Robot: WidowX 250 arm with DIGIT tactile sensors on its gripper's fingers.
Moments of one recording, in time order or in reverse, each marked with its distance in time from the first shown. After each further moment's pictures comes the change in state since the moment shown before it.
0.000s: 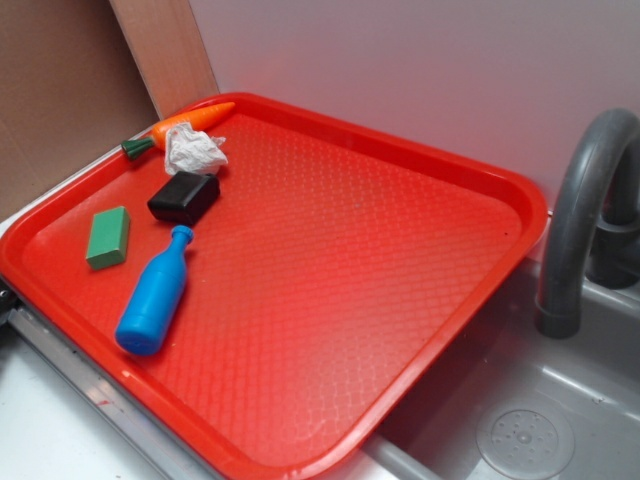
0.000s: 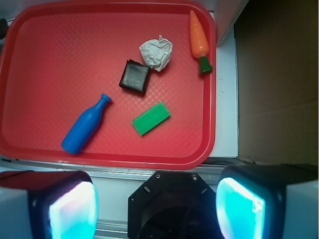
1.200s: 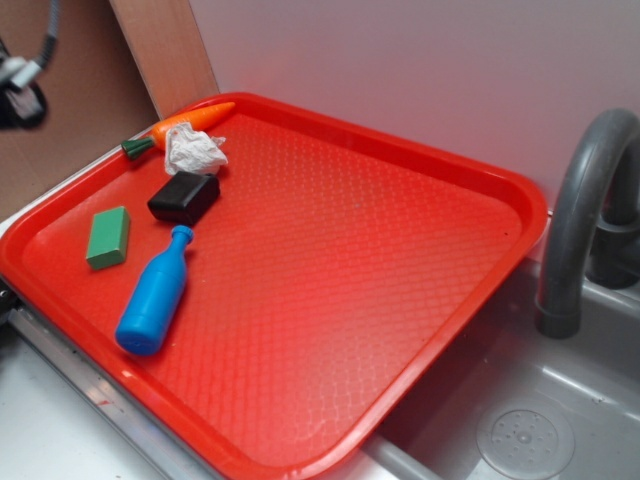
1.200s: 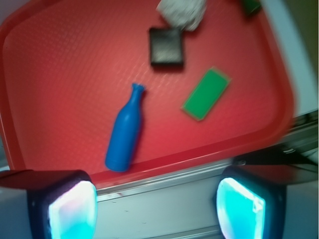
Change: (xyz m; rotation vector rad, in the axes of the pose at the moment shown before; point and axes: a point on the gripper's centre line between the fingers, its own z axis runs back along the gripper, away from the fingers) arm 0.006 -0.079 -0.079 -0.125 0.123 0.359
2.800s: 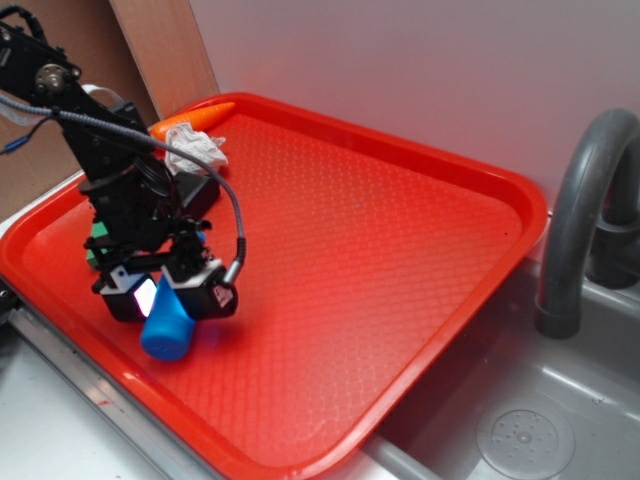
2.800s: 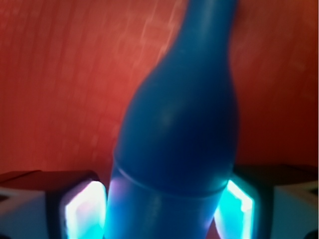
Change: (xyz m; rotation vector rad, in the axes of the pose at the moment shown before) arm 0.009 -0.053 -0.147 -0.127 0.095 0.115
